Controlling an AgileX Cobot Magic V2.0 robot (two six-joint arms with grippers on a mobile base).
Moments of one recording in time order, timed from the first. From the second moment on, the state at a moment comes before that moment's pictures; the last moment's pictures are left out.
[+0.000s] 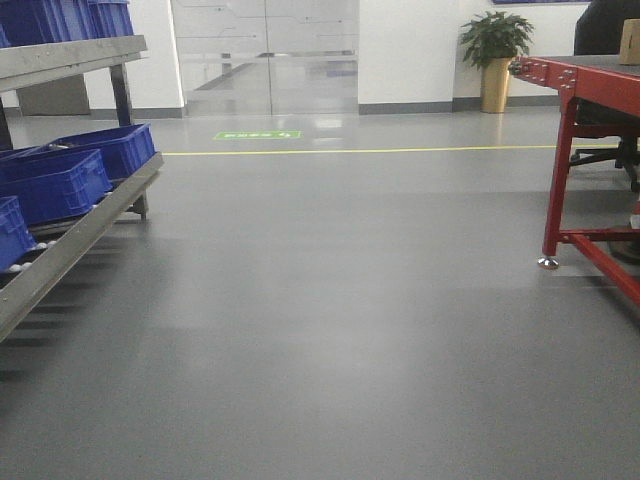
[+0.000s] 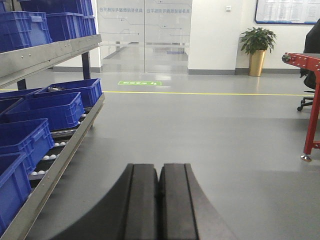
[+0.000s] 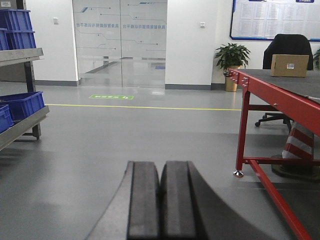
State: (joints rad) left arm 0.01 0.00 0.00 0.03 0.05 -0.02; right arm -0.09 0.00 0.00 0.06 0.00 -0.03
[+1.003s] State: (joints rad) left arm 0.01 0.00 0.00 0.03 0.05 -0.02; right arm -0.09 0.00 0.00 0.06 0.00 -0.03
